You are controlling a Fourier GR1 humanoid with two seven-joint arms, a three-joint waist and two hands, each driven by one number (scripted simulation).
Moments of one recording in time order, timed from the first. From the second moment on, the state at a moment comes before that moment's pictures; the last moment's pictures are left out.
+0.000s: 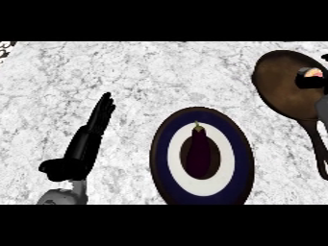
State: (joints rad) left arm -0.07 0.05 -0.18 -1.58 0.01 0.03 -0.09; right arm -0.85 -0.46 -0.35 -0.39 0.86 -0.69 0.26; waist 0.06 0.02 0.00
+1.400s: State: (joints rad) left arm -0.02 0.06 -0.15 -1.60 0.01 0.03 -0.09; right arm -0.76 -0.48 -0.74 -0.40 0.29 -0.23 -0.39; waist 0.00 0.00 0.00
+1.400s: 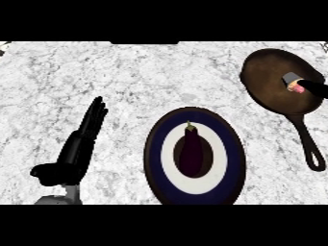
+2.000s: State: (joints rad) left arm -0.03 0.04 -0.14 -1.59 -0.01 0.04 -0.08; right arm -0.43 -0.36 -0.62 -0.86 0.18 -0.05 -0.35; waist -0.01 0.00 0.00
